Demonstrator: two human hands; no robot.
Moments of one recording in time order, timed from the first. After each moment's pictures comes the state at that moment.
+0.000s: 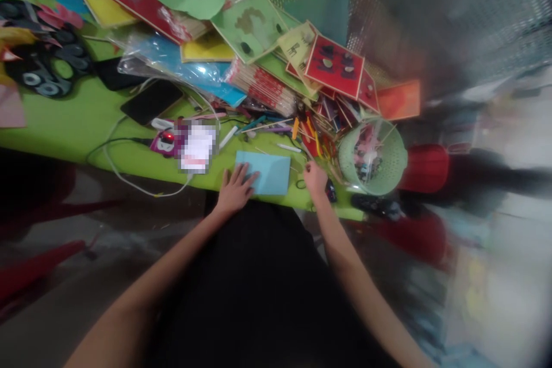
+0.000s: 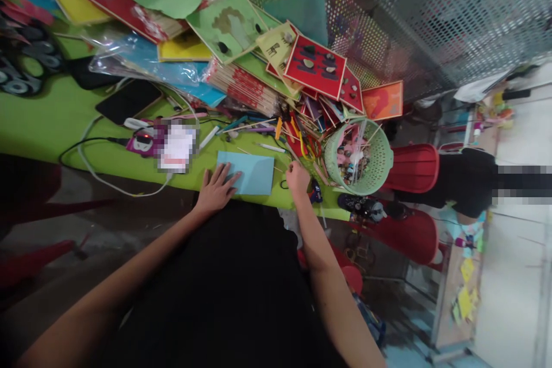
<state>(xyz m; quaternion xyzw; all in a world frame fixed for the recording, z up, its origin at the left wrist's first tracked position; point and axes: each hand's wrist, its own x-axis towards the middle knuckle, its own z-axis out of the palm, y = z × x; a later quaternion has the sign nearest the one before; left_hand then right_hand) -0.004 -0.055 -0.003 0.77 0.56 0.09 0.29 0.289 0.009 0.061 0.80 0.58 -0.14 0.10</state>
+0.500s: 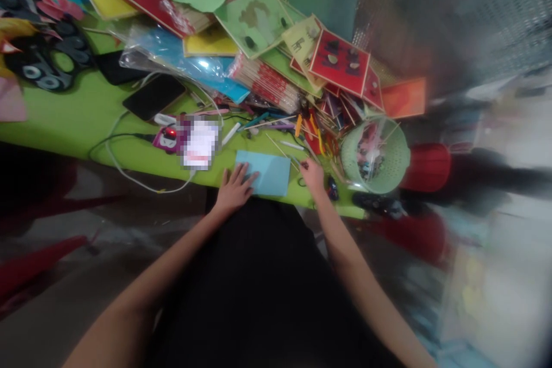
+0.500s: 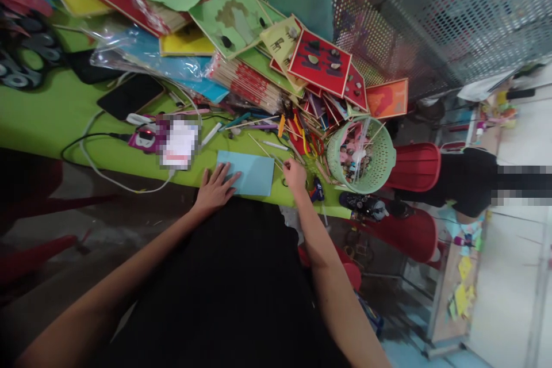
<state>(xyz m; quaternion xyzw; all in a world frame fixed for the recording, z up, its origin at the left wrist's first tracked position) -0.014 -0.064 -0.007 0.77 0.55 0.09 0.30 0.281 0.014 0.053 0.77 0.59 -0.22 0.04</state>
